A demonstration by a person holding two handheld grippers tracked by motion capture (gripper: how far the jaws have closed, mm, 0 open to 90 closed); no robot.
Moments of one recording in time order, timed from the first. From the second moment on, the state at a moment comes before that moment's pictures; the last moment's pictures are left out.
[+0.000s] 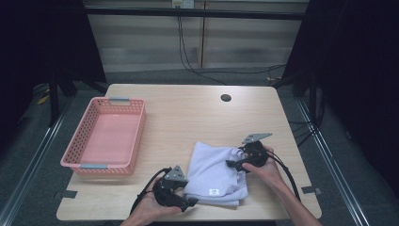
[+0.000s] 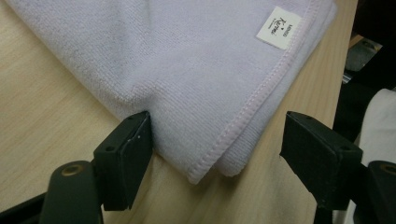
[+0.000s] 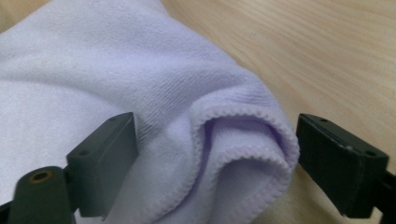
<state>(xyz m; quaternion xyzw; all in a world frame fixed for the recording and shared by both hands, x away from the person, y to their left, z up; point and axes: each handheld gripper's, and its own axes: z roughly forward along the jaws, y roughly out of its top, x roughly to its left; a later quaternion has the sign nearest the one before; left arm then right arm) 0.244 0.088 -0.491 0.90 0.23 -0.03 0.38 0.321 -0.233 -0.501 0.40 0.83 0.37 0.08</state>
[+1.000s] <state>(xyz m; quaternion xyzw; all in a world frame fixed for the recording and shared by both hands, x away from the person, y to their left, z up) 0.263 0.083 -0.488 0.90 0.21 -0.05 0.37 0.320 -0.225 -0.499 0.39 0.83 0.40 0.04</state>
